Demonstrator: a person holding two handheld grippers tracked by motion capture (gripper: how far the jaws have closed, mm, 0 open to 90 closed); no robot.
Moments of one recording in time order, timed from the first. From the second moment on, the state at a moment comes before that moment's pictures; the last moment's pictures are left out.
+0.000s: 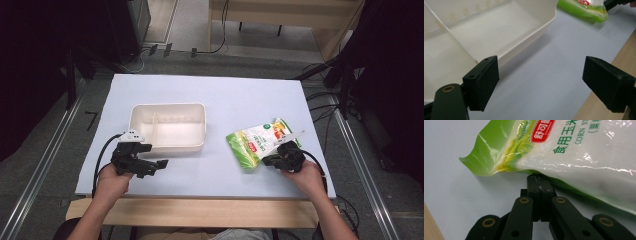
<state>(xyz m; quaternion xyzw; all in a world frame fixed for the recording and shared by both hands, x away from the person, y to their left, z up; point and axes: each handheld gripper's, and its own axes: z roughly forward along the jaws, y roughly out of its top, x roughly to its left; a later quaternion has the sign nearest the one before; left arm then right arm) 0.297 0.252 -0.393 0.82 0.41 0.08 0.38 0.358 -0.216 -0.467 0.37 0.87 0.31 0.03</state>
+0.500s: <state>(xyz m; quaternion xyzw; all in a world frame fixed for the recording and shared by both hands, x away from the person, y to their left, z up) 0.295 0.253 -0.394 0.82 0.41 0.08 0.38 0.398 -0.175 -0.466 0.39 0.87 0.32 0.03</state>
